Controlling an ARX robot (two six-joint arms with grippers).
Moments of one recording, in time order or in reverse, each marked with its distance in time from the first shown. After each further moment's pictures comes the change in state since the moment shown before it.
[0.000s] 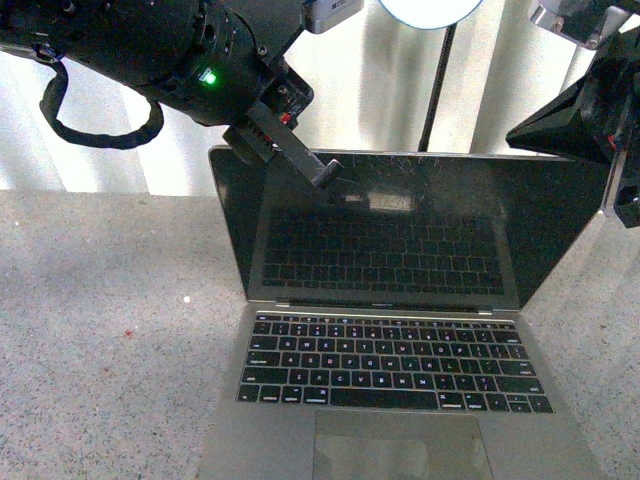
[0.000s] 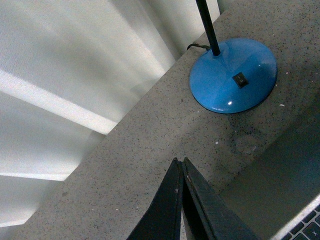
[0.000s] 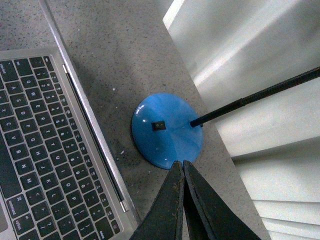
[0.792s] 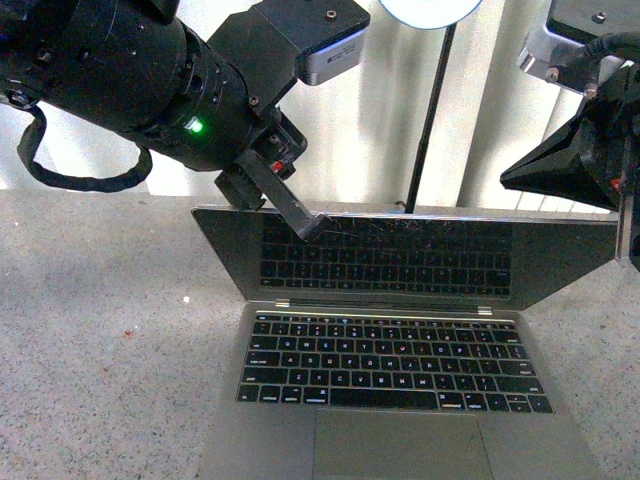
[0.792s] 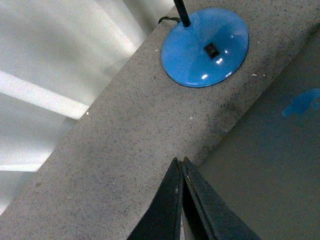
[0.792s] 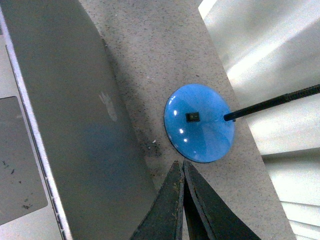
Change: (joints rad) left arm 0.000 -0.014 -0.055 -0.051 0.052 0.015; right arm 0.021 -0.019 -0.041 -0.087 -0.008 -0.063
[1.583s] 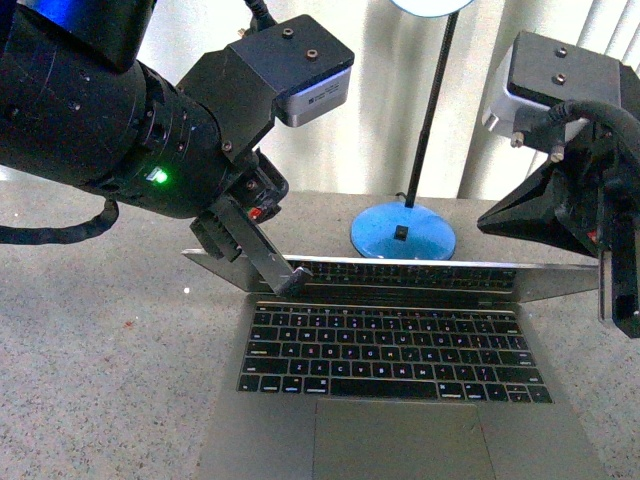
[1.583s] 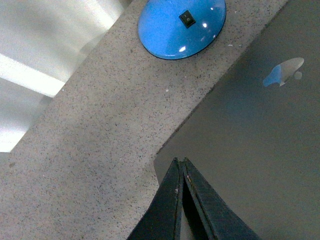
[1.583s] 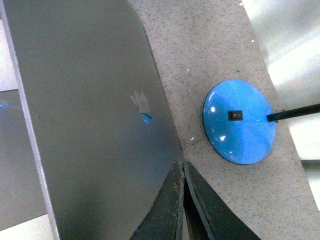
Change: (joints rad) left arm -0.008 -0.063 -0.135 0.009 0.014 -0.026; right arm 0.056 0.000 -0.077 -0.010 0.023 -0.024
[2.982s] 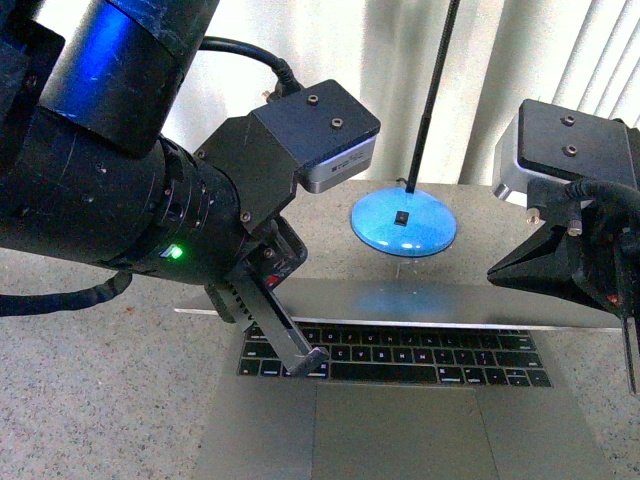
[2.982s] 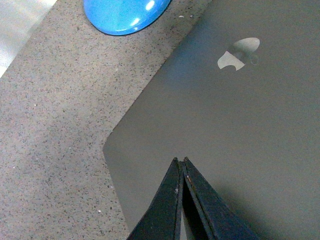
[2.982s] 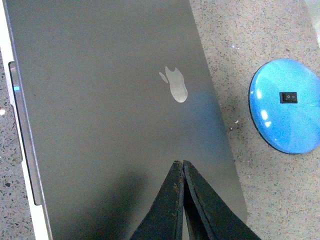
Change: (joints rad) left arm -0.056 0.019 -0.093 0.026 0.032 -0.027; right arm -0.003 0.007 -0.099 -0.010 -0.008 -0.056
